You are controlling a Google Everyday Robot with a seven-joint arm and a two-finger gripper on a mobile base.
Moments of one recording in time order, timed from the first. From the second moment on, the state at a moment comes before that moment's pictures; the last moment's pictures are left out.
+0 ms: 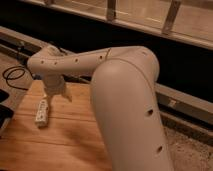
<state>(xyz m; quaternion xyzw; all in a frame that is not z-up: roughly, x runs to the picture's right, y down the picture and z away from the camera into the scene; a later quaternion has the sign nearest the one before) -0.245 0.062 0.733 -0.27 0.20 0.60 0.73</state>
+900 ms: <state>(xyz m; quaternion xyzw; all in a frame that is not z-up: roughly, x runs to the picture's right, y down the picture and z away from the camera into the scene) -0.359 0.099 0.727 -0.30 0.12 0.53 0.79</state>
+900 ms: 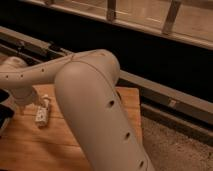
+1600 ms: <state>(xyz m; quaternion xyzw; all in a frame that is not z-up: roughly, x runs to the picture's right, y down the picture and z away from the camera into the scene) -0.351 0.099 0.738 -0.30 0.10 0.53 0.78</state>
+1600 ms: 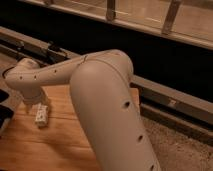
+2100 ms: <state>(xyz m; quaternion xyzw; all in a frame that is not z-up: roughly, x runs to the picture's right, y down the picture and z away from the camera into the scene) -0.360 0.104 0.777 -0.31 0.13 0.51 0.79</state>
